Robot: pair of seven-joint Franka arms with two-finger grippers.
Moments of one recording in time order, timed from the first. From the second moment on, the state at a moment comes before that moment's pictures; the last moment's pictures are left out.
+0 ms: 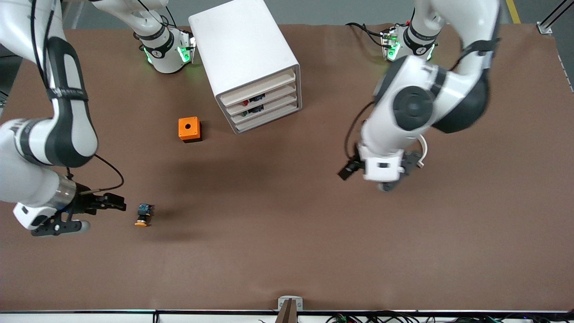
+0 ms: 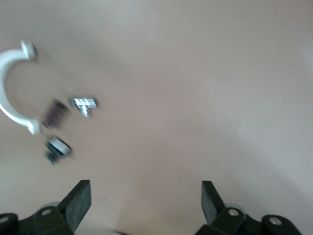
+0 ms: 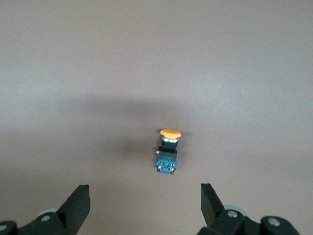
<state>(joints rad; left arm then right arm) -0.47 0.44 0.04 -1.31 -0.11 1.70 -1.13 0.06 0.45 -0.11 -1.49 0.16 1.98 -0.18</state>
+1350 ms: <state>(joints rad) 0.00 -0.17 -0.09 -1.65 -0.01 1.45 -0.28 0.02 0.00 -0.02 -1.55 0.02 1.63 0.11</state>
